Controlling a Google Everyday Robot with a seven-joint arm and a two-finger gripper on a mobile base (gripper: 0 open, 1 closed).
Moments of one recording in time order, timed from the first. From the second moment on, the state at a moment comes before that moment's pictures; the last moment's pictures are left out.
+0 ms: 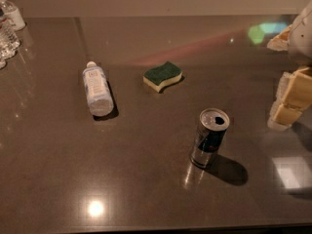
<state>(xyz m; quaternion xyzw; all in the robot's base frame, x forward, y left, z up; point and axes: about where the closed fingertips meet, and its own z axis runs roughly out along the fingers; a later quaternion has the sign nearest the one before) 0.438 -0.217 0.976 -0.60 0.78 -0.03 0.16</state>
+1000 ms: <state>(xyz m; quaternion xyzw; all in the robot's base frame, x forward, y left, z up) 0.424 -0.192 0.960 -0.63 0.75 0.04 0.19</state>
